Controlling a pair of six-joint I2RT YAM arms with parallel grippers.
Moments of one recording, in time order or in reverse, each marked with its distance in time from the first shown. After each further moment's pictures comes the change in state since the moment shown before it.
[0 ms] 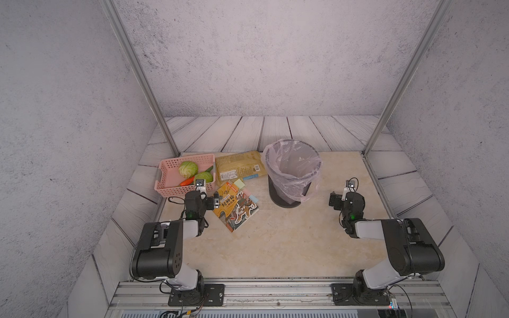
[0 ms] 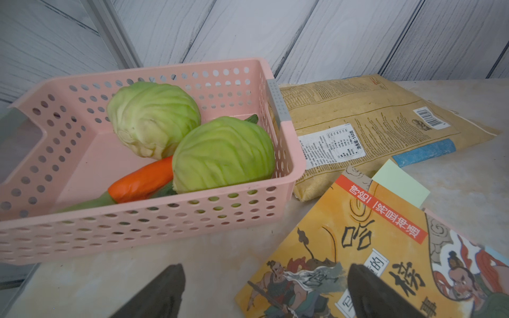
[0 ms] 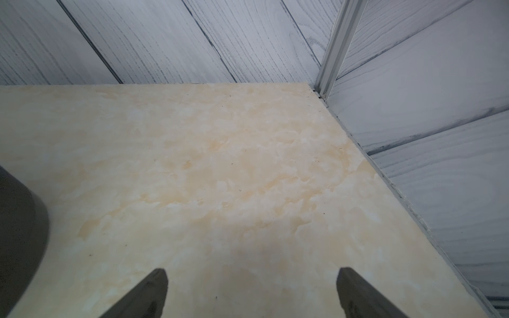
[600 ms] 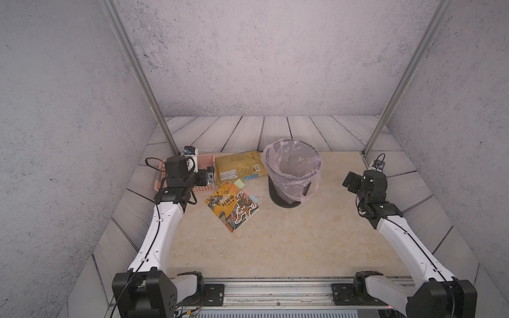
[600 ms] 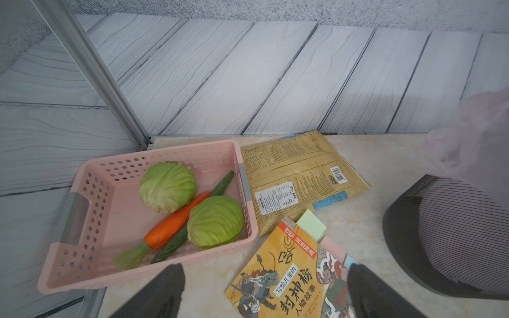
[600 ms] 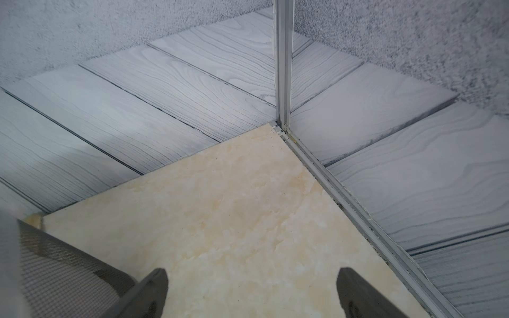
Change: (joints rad) left arm 0.000 -0.315 0.641 -1.018 0.137 -0.029; right arm 0.000 -0.423 0.467 -0.924 0.062 0.321
